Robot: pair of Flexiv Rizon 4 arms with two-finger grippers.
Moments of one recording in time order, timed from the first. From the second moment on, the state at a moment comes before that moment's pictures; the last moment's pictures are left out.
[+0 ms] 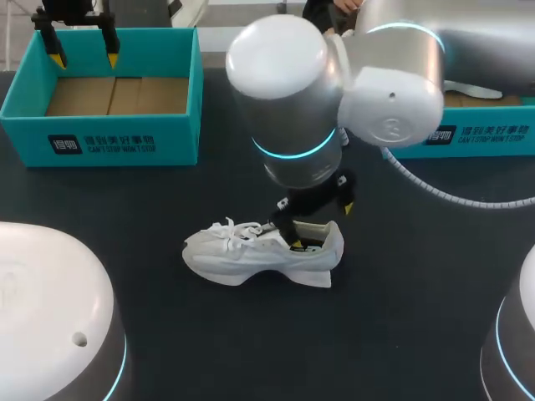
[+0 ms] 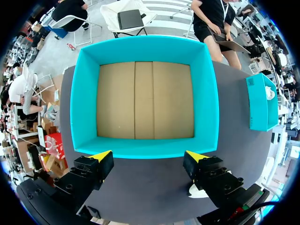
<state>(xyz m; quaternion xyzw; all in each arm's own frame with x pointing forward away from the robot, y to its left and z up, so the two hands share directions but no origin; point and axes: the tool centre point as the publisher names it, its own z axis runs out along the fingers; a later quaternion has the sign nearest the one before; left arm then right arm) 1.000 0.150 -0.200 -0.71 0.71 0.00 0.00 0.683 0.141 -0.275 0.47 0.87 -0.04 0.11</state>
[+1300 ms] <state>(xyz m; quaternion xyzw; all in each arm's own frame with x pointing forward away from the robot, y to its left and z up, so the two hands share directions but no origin) 1.000 0.150 -0.200 -0.71 0.71 0.00 0.00 0.680 0.097 -0.290 0.12 0.99 0.08 0.00</state>
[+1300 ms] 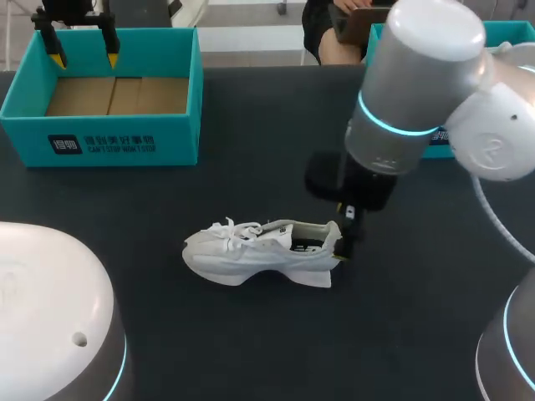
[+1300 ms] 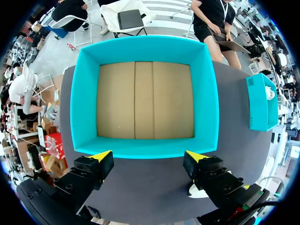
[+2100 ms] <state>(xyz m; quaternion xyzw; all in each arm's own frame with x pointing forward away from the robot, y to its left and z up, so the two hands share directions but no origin) 1.000 0.150 -0.200 -0.71 0.71 0.00 0.00 0.699 0.039 -0.339 0.04 0.97 0.24 0.01</state>
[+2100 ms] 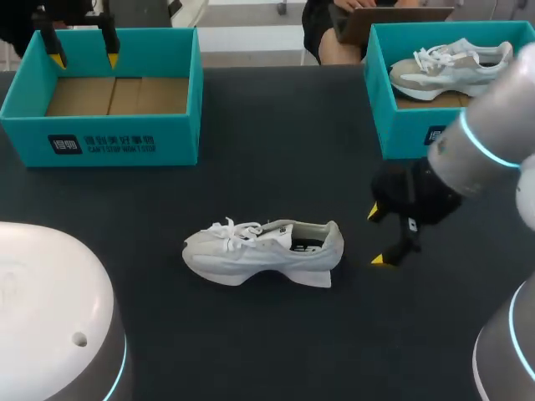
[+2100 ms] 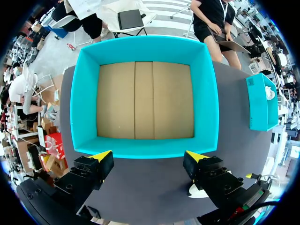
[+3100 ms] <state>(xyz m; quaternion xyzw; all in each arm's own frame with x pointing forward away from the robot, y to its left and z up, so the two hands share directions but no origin) 1.000 0.150 -0.200 -0.71 0.71 0.00 0.00 0.713 0.033 -0.370 0.03 0.87 0.49 0.05</state>
